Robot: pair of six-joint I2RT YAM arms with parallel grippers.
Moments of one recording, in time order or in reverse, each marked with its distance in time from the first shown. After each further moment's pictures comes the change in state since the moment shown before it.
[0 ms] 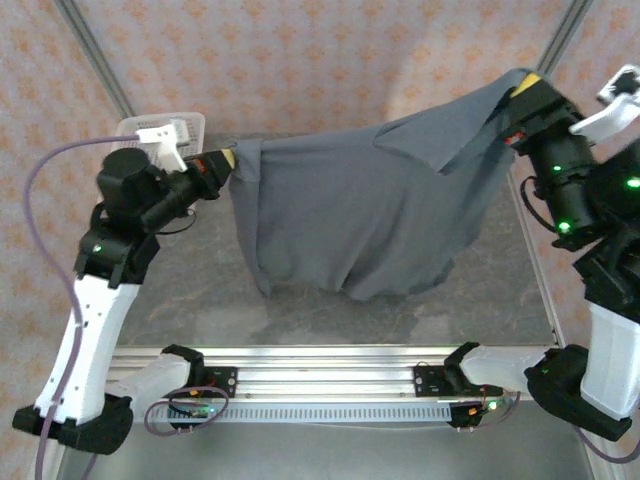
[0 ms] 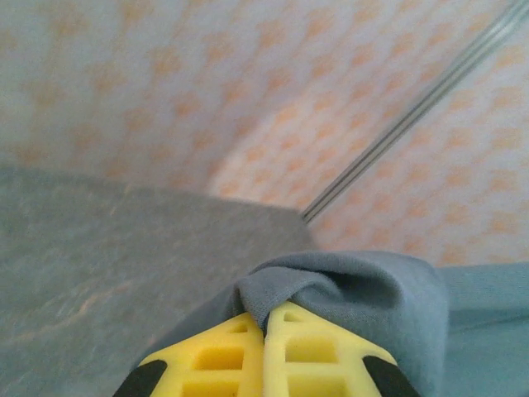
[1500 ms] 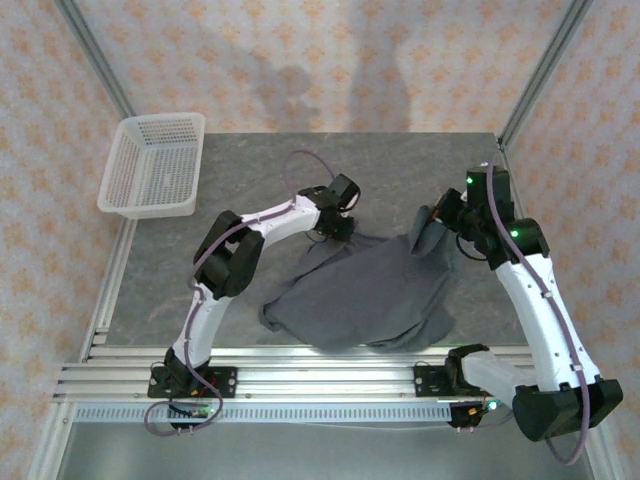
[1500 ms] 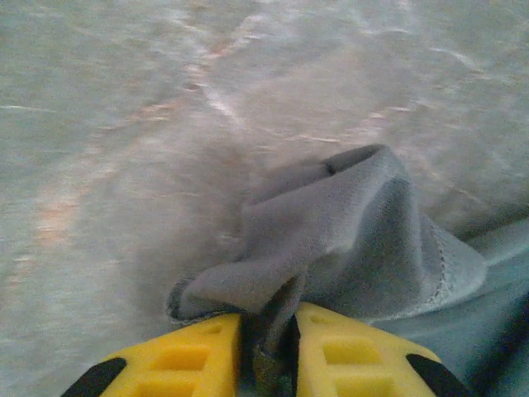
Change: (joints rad) left arm -0.425 1.184 0.355 -0.058 -0.288 0.235; right arm -0.399 -0.128 -0.928 -0.039 -0.458 0.135
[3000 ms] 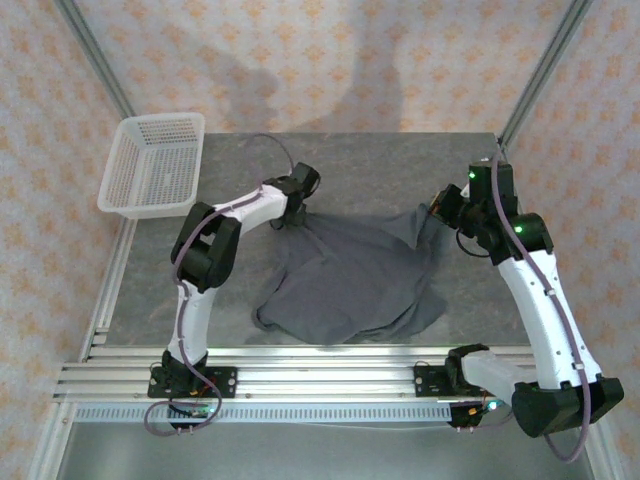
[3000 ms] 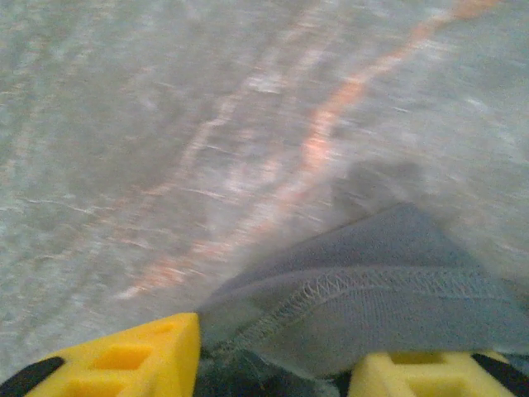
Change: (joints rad) left arm 0.200 -0.064 -0.117 0.012 -0.391 0.182; right arm -0.001 0.023 0.064 -0.042 -0.088 0.007
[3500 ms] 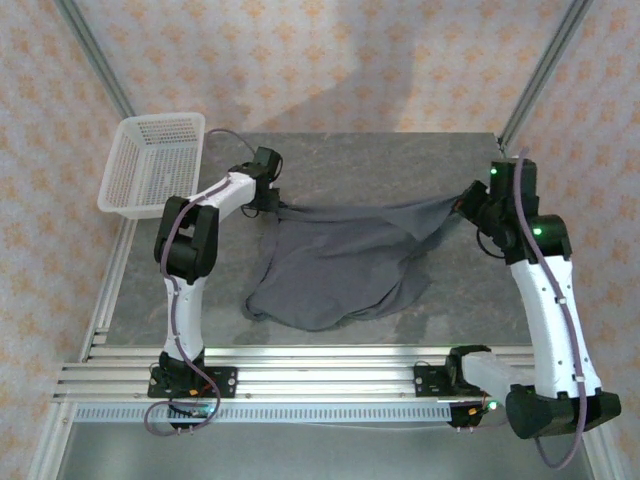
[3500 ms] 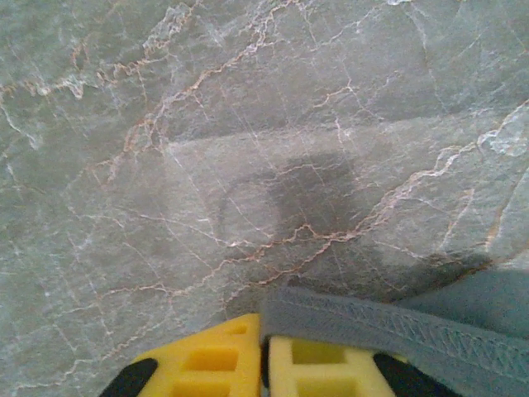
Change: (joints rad) left arm 0.185 0.000 0.019 -0.004 0.196 -0.030; right arm -0.125 -0.011 0.094 -0.098 0.138 -0.026
